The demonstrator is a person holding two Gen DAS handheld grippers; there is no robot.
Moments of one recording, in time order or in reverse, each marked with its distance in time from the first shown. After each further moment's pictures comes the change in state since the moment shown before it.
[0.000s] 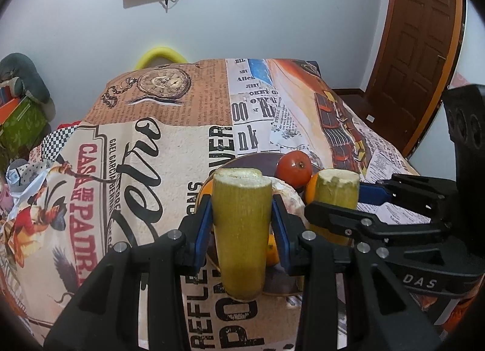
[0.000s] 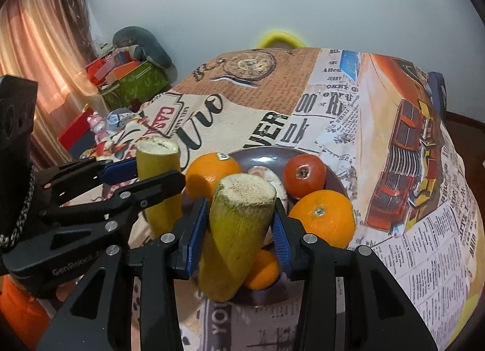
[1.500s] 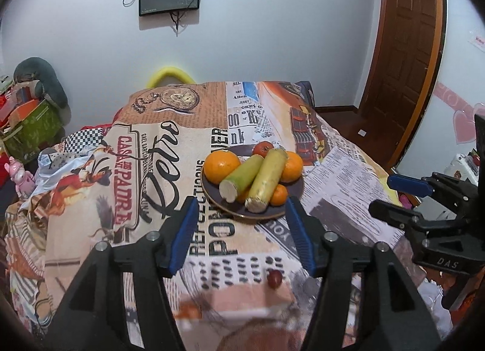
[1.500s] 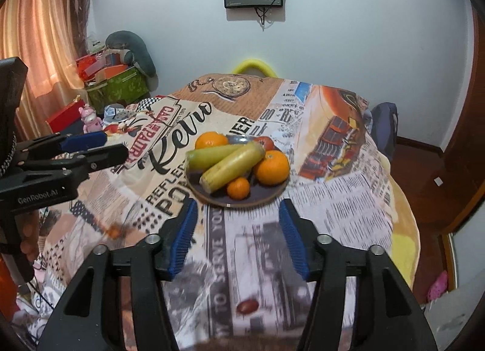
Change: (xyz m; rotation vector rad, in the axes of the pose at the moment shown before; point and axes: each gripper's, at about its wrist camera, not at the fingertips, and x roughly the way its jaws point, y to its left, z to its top) left arm -0.155 -0.031 -0.066 -0.022 -0.099 0.010; right arm -0.141 0.048 -0.079 -0.089 -0.104 -0.218
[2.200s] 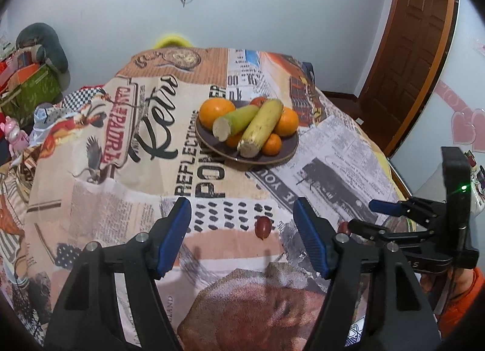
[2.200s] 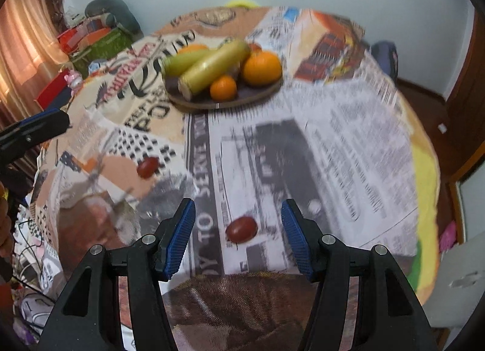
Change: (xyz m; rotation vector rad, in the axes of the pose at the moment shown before) left arm 0.007 -0.002 -0.057 -0.085 0.112 -0.029; right arm 0.041 -0.016 -0.079 0.097 0.270 0.018
